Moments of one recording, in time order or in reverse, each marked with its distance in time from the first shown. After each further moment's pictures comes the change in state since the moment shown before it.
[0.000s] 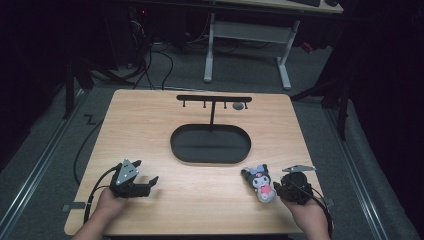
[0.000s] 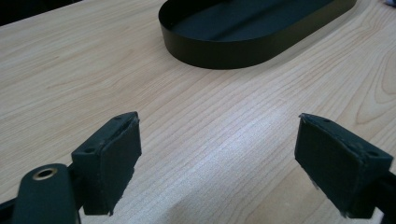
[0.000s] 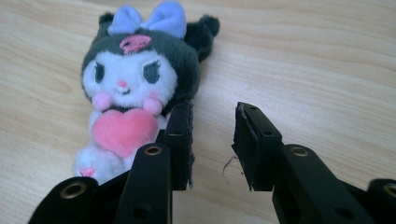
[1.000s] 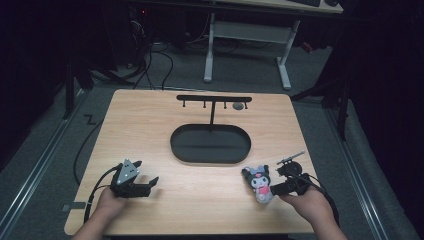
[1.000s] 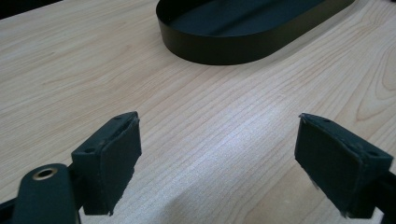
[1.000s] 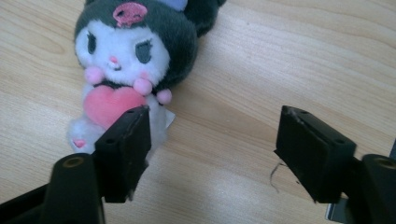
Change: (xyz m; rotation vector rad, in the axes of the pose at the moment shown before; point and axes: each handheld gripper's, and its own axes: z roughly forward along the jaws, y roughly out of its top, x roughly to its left) left arm 0.000 -0.001 0.001 0.013 -0.007 -0.001; right arm 0.004 0.035 -0.009 0.279 -0.027 -0.053
